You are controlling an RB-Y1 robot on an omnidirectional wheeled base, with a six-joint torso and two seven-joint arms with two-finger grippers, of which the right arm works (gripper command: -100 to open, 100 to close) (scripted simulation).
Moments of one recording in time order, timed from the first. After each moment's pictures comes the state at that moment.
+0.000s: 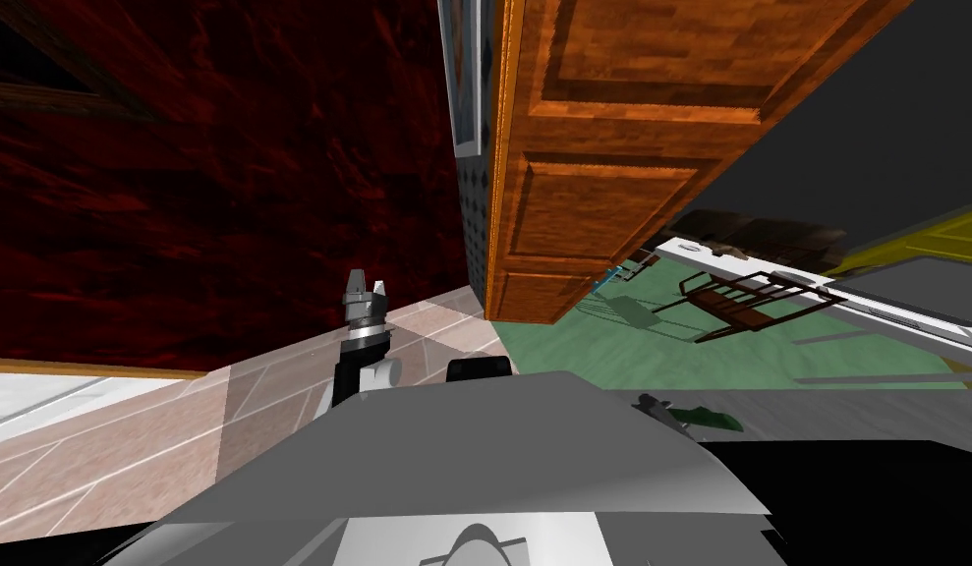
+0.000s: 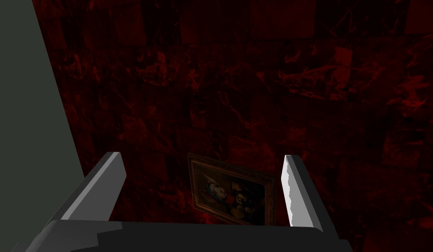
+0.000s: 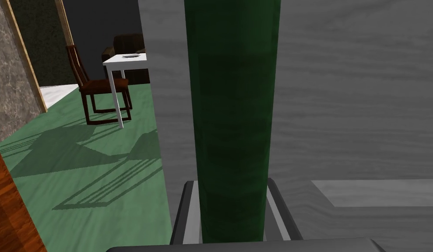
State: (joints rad) arm 0.20 -0.22 -1.14 -0.54 -0.28 -0.86 -1.66
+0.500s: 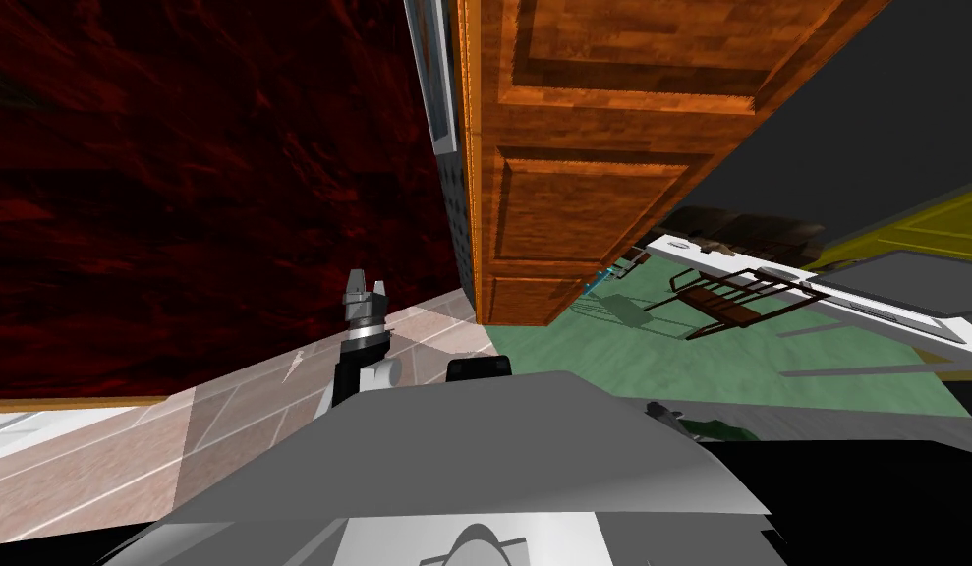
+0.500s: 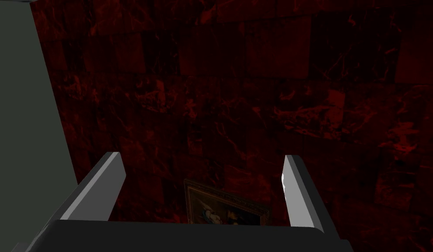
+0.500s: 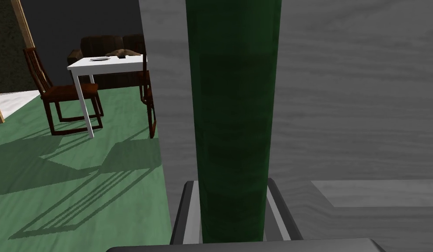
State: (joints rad) arm 0.20 -0.23 -1.18 -0.51 -0.31 -0.87 -1.64
